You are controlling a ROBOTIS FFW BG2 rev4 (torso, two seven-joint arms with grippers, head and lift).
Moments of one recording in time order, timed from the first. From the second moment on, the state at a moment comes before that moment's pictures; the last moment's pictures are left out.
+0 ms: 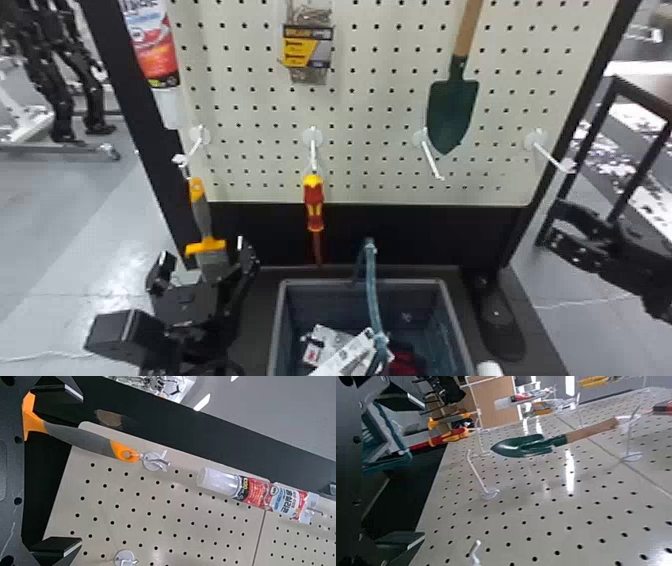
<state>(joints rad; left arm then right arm) 0.23 0.00 -0.14 -1.73 0.18 -0.46 0.13 -0.08 -0.20 -0.41 -1.83 -0.39 0.61 1.25</state>
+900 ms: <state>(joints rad) 0.23 0.00 -0.14 -1.73 0.15 -0.40 0.14 -0.07 -0.20 -0.41 -1.79 -0.44 0.60 1.25</state>
